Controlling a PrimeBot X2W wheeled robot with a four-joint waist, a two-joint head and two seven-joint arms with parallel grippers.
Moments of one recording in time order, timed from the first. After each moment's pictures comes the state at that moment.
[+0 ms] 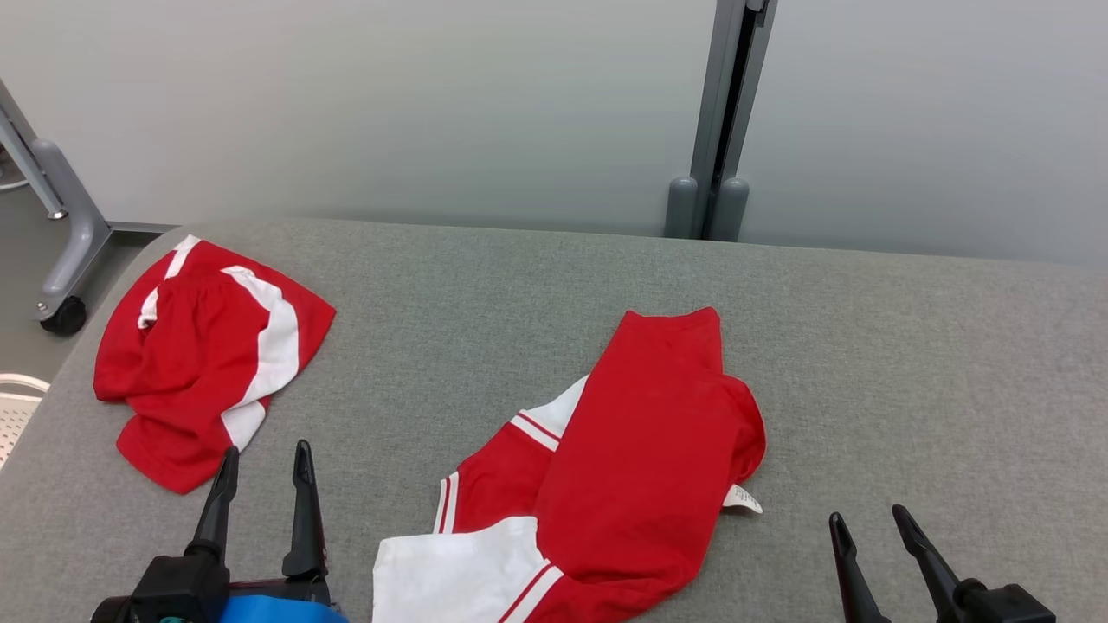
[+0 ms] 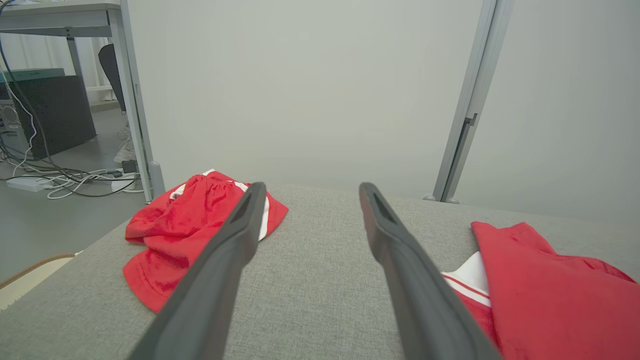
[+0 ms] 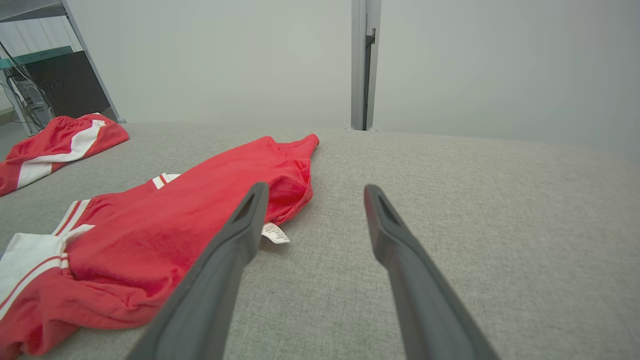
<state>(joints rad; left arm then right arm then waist) 0.06 0.05 0.02 0.16 -0.13 -0.11 -0.26 0.15 -0.06 0.02 0.16 0.11 0.13 -0.26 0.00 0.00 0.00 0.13</state>
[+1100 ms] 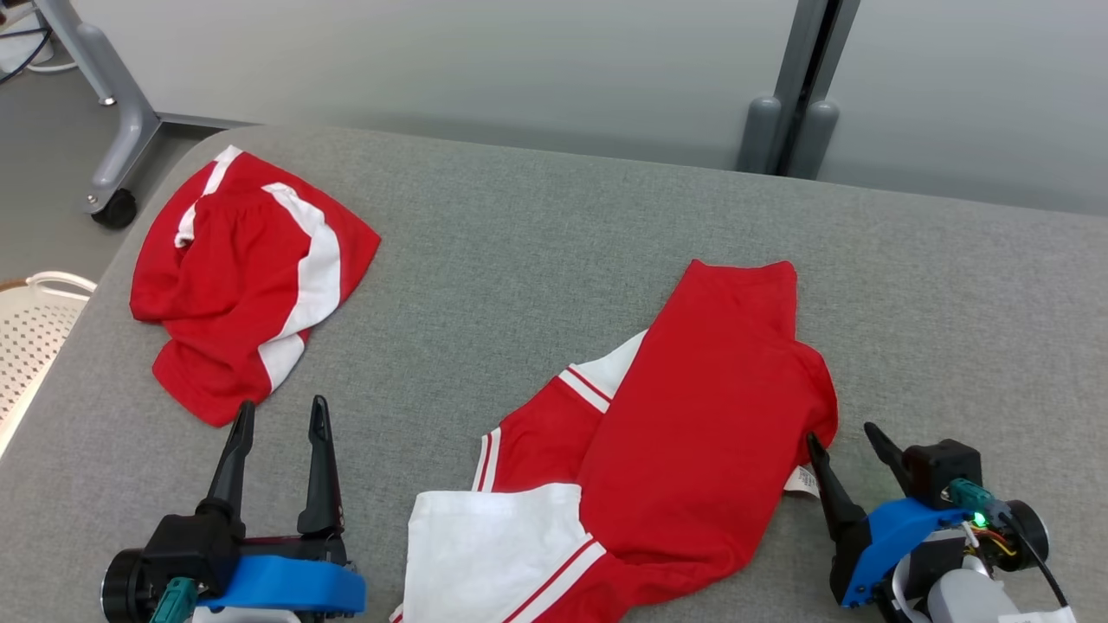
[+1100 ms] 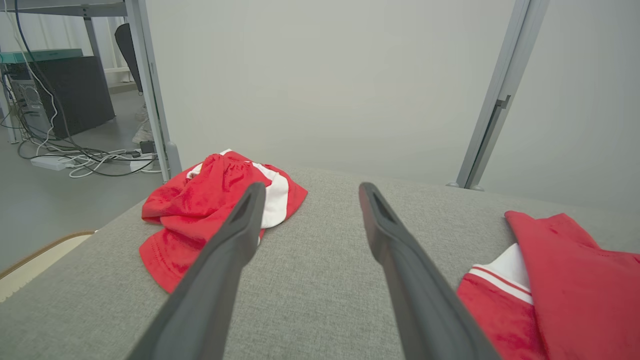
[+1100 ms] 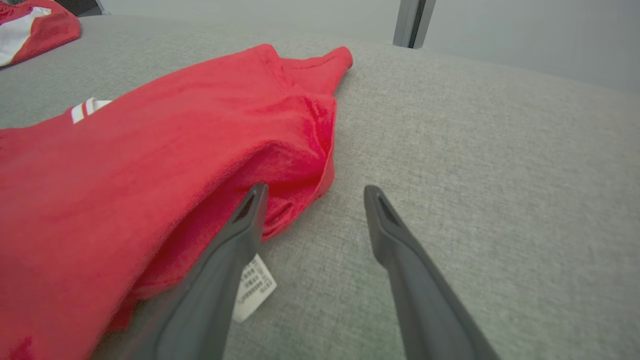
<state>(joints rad) -0.01 0.05 -0.02 0.16 -0.15 -0.09 -0.26 -0.25 -0.12 0.05 0.60 0.09 0.13 -0.15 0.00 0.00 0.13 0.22</state>
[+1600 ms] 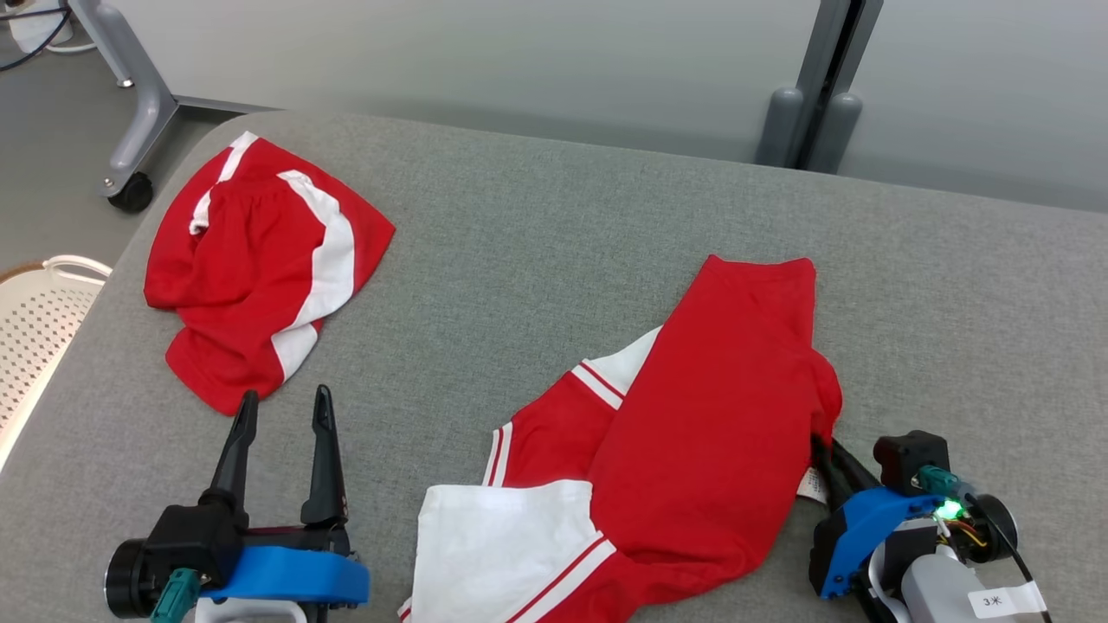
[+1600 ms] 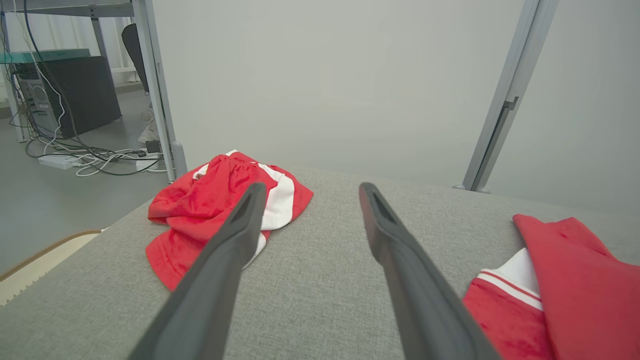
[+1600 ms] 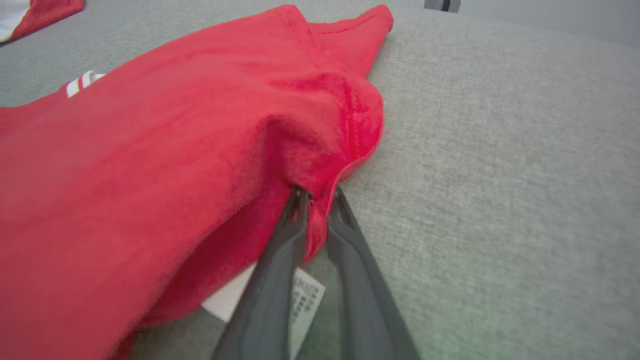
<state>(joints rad) -0.03 0.05 -0.03 0.16 -0.16 -0.08 -0.26 -0.37 -0.10 0.11 0.84 0.11 0.13 -0.20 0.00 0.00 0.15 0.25</state>
